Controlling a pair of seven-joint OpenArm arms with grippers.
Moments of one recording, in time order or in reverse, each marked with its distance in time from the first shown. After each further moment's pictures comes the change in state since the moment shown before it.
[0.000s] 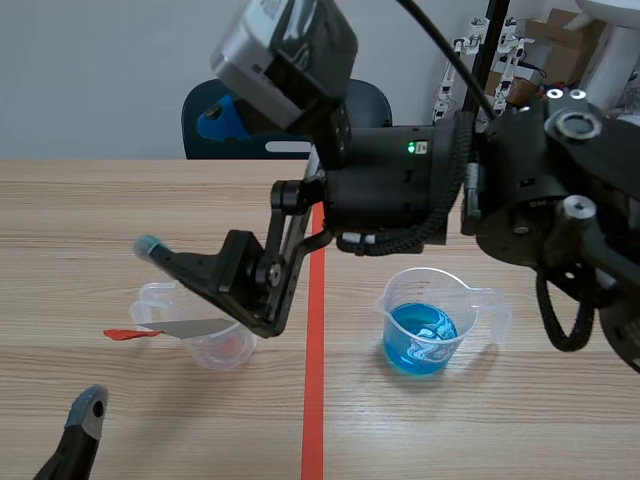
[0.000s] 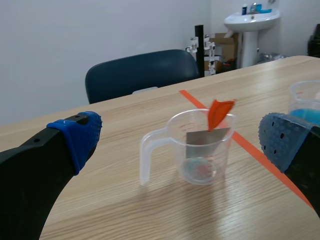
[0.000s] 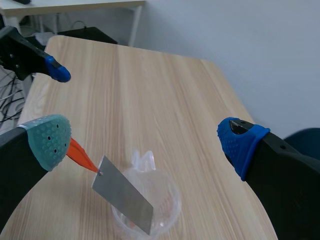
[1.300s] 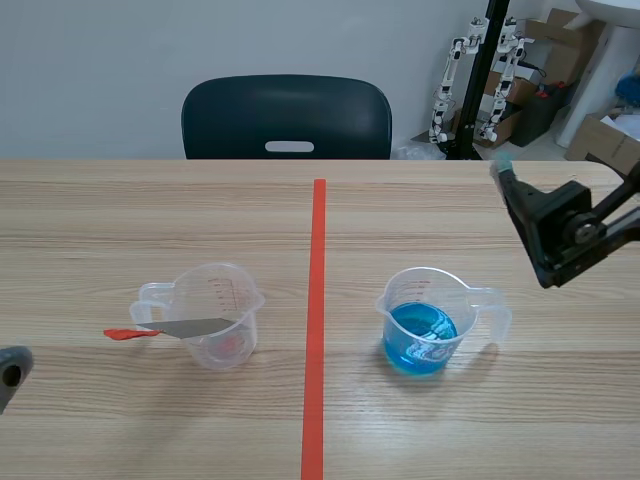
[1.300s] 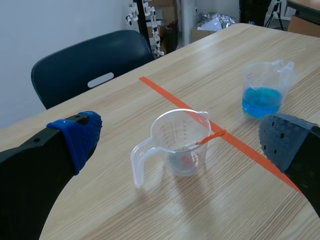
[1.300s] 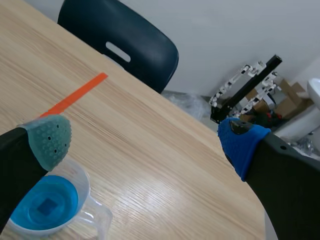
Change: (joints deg) left arm 7.8 -6.0 -20.9 21.0 -1.7 -28.3 19.6; right arm -44.2 4.4 44.6 20.3 -8.1 -26.9 -3.3
